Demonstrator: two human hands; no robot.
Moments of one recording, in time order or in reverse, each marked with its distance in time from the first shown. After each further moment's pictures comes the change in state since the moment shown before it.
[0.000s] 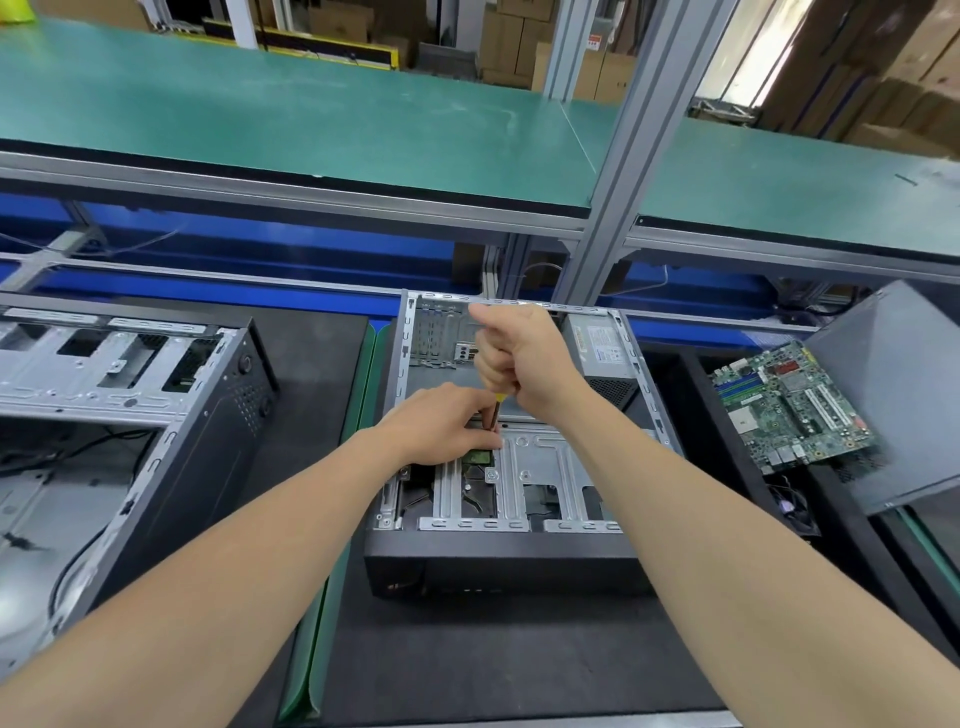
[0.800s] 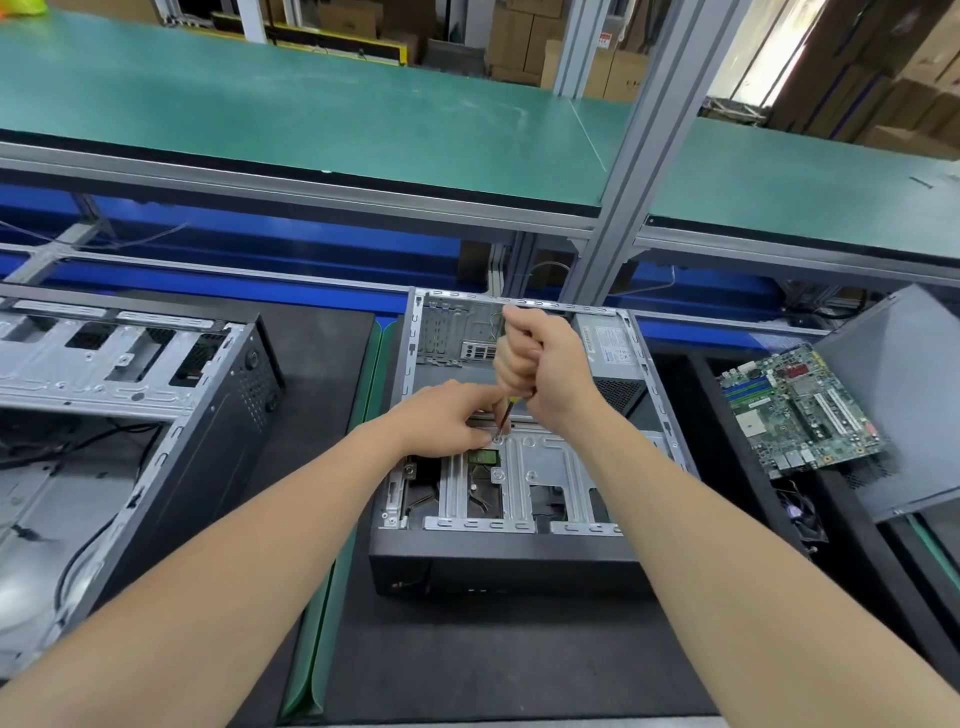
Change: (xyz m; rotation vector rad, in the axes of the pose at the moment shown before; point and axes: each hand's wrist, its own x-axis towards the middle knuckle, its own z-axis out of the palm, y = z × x) left_hand -0.005 0.004 -0.013 -0.159 -0.111 0.003; right_hand -0.006 0.011 -0.005 0.183 0.111 0.008
